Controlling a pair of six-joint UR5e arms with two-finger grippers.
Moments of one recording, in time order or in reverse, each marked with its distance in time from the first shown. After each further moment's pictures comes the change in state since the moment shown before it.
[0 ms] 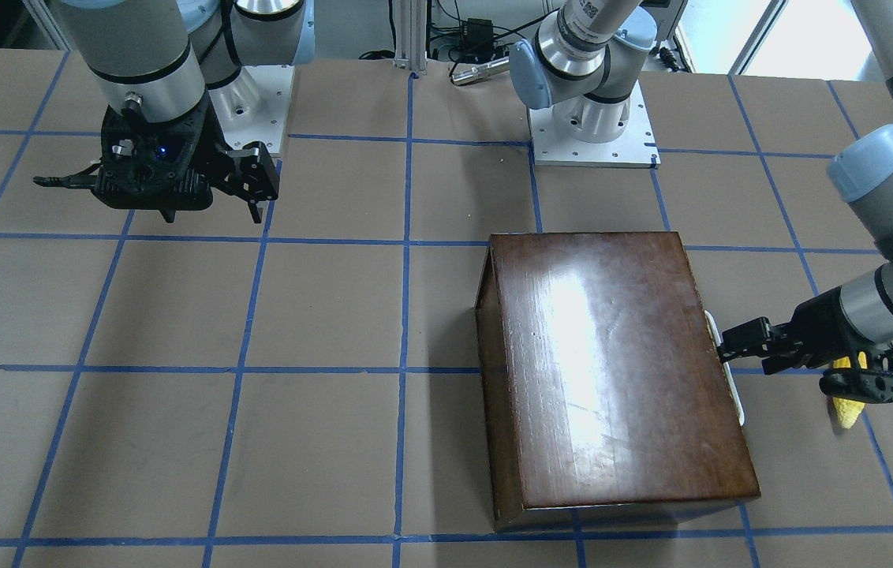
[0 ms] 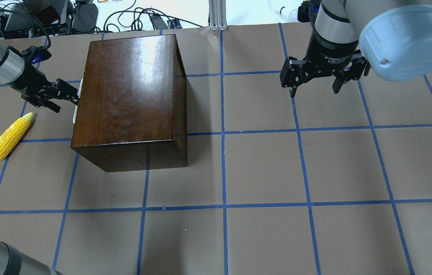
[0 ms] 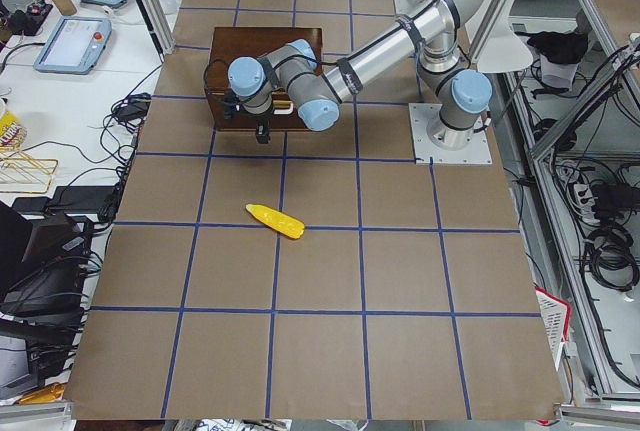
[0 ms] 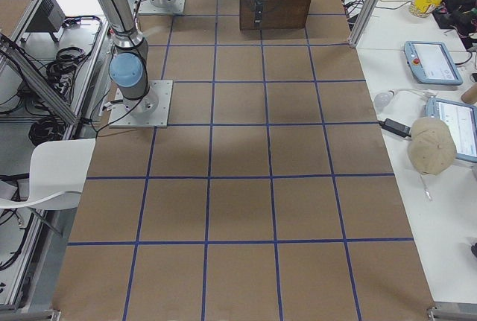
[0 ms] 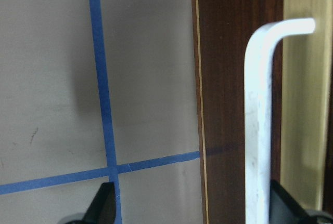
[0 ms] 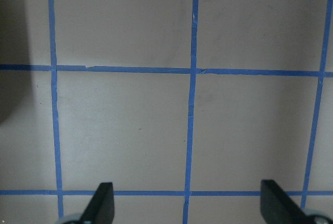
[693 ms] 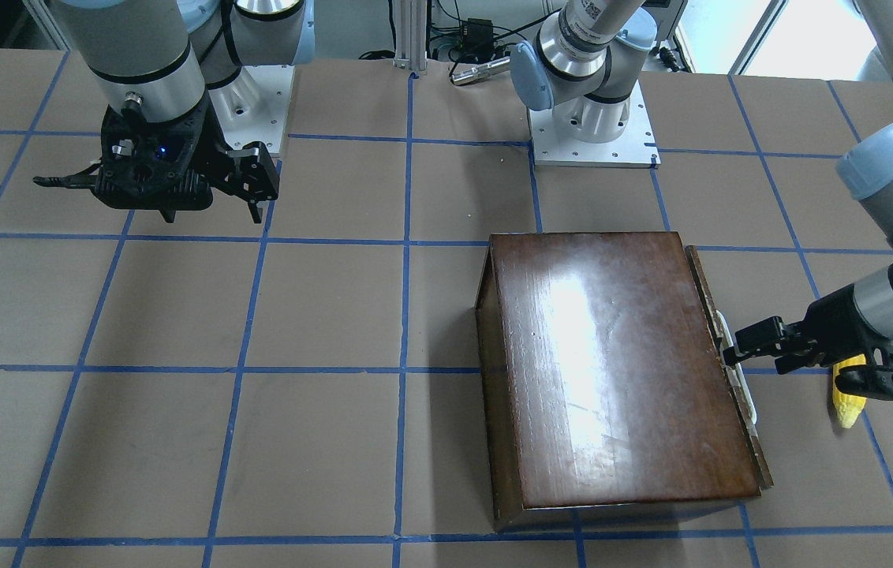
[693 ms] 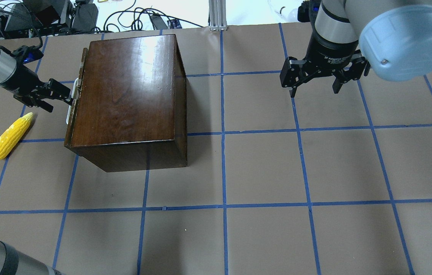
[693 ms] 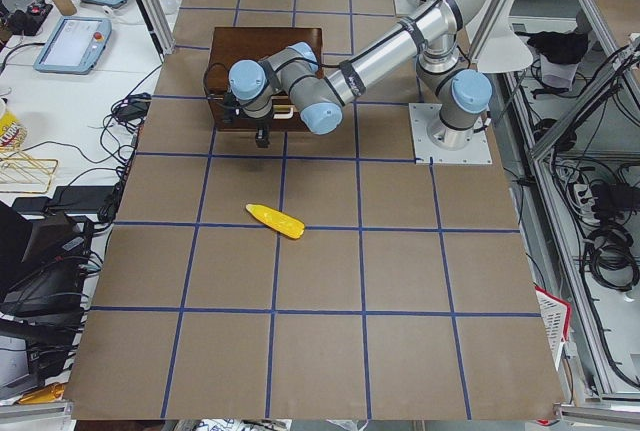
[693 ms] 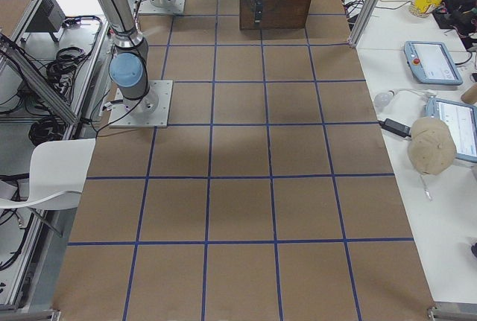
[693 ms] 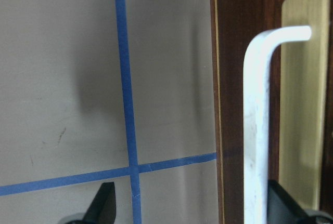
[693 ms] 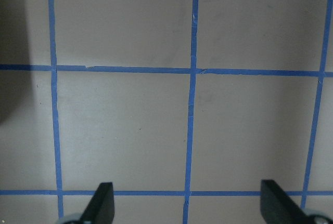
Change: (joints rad) left arm 0.027 0.002 0.001 0.011 0.008 0.013; right arm 0.000 0.000 0.000 0.000 0.000 0.000
